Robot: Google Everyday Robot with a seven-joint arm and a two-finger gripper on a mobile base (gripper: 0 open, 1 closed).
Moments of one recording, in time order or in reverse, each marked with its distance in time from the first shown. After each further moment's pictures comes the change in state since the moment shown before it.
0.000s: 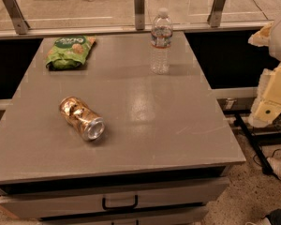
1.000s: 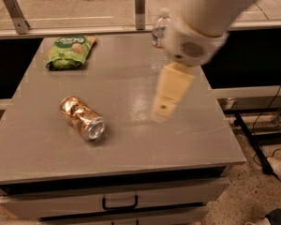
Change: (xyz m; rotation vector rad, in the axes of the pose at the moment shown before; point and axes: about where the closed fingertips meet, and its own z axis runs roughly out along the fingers) arm -0.148 0.024 0.049 -0.092 -0.086 -0.030
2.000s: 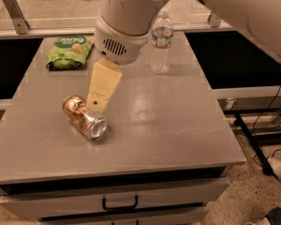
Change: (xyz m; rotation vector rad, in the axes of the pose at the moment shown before) arm -0.113 0.018 0.033 -0.031 -0.061 0.028
